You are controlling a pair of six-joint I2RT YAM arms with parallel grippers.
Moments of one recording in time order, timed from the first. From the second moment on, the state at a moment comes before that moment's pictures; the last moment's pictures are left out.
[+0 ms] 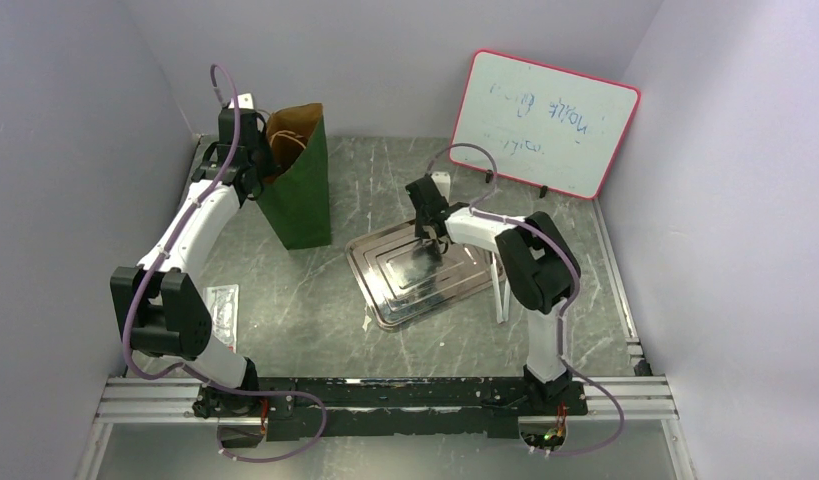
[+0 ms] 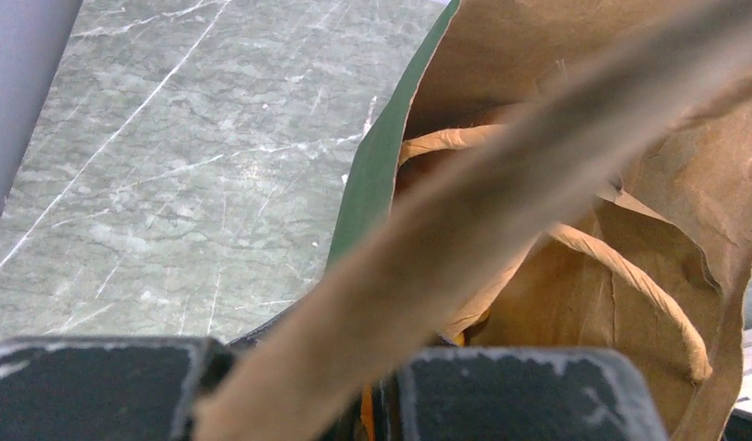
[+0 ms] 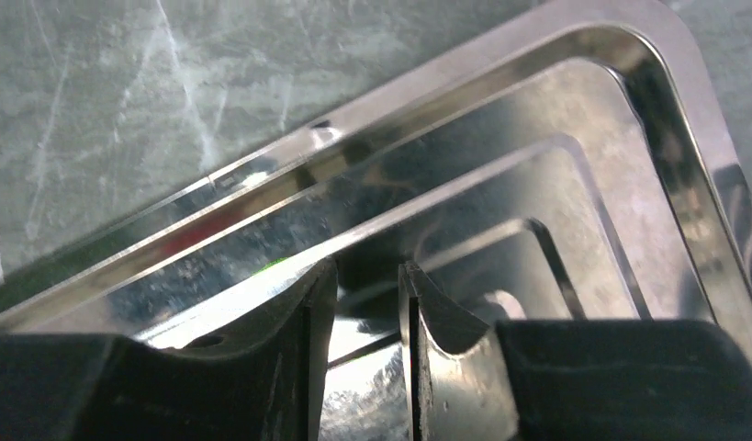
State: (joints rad) left arm -0.12 1.56 1.37 -0.36 -0.23 -0.29; right arm 0.58 1.98 1.25 -0.18 0.37 0.48
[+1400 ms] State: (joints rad) left arm -0.12 1.57 1.37 -0.34 -0.21 -0.29; right arm 0.42 2.34 1.78 -0.27 0.40 0.58
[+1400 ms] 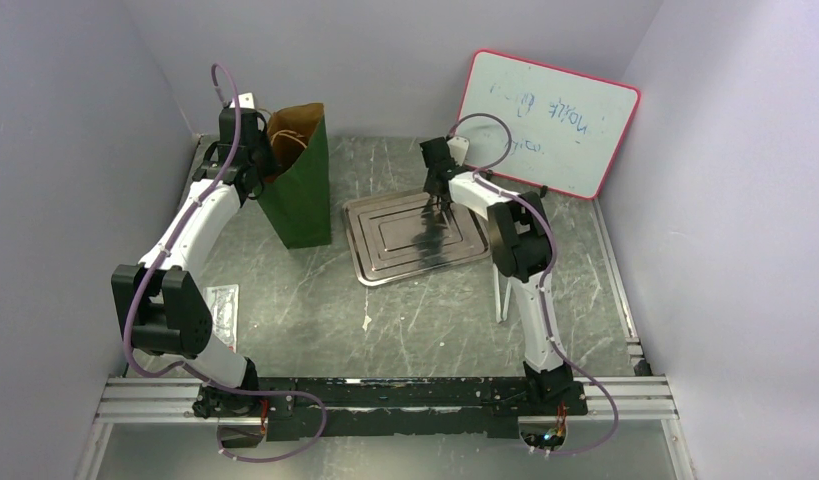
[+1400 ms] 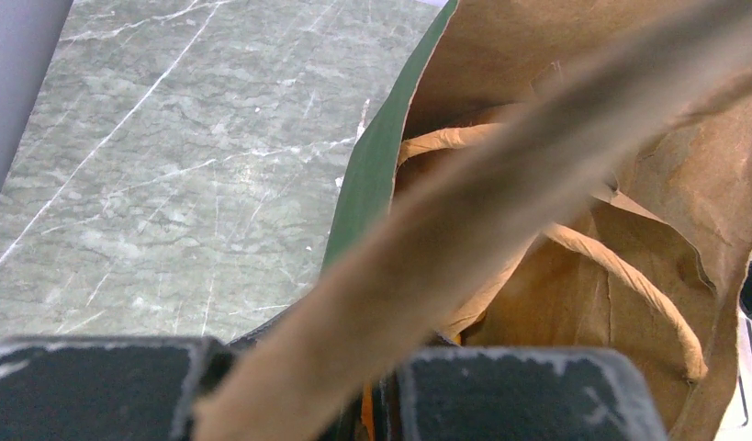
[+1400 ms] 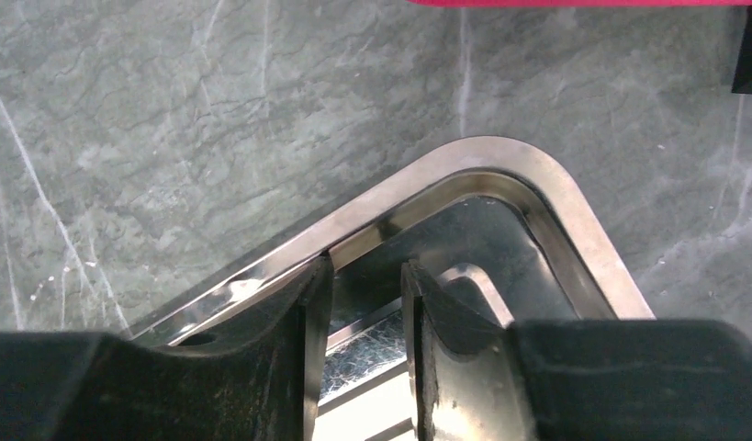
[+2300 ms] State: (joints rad) left arm -0.12 1.55 1.37 -0.34 -0.23 -0.24; right arm 0.56 1.56 1.15 -0.27 0.60 0.50
